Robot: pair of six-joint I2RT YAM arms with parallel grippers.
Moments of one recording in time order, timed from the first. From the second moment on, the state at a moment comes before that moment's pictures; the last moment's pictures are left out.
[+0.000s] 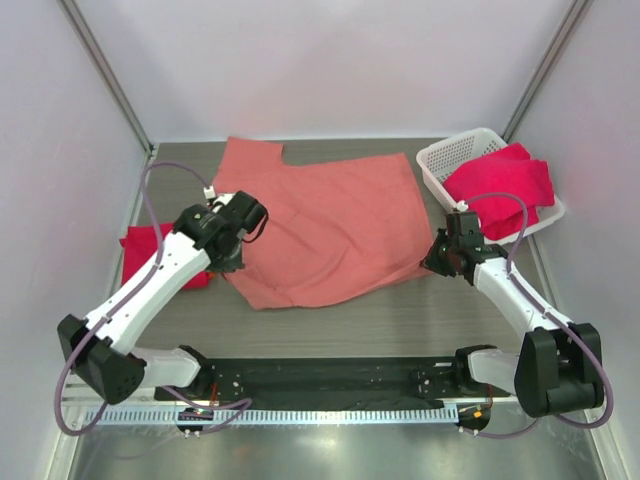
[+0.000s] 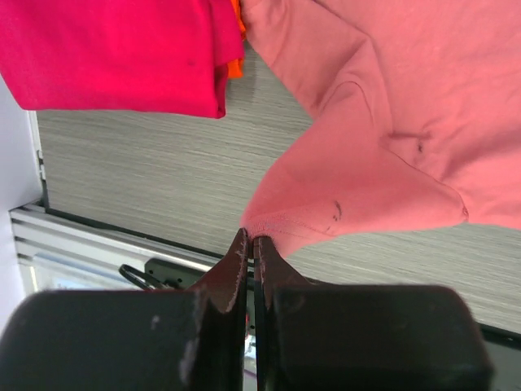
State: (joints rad) left arm -0.60 1.26 1.30 -1.34 -0.50 -0.63; right arm 0.13 1.17 0.68 -0.45 -0.03 0.58
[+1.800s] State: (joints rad) left arm -0.34 2.25 2.34 -1.34 -0.58 -0.31; right arm 0.10 1.73 1.15 -0.34 0.09 0.68
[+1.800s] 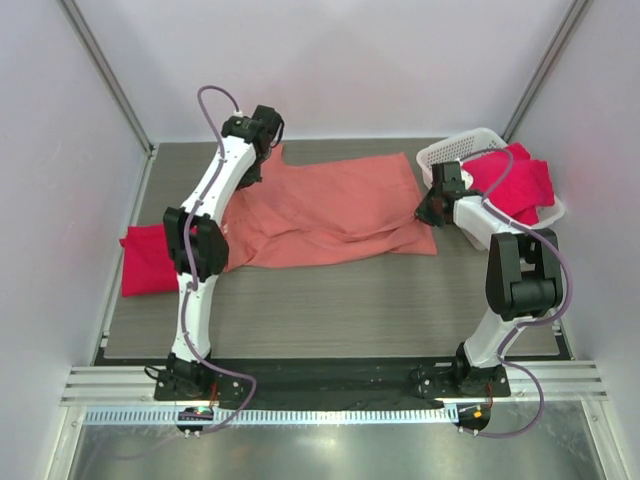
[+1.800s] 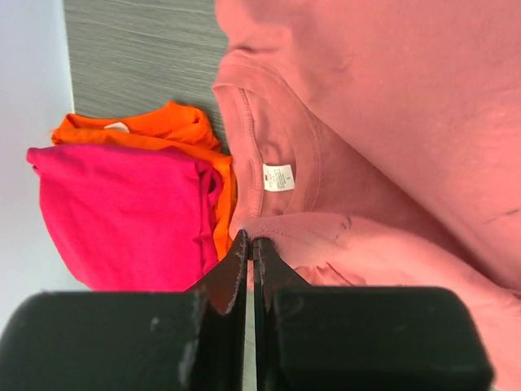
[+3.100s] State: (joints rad) left arm -0.38 1.17 0.96 -0.72 -0.22 -0.82; right arm 0.09 1.37 0.45 0.17 0.21 1.09
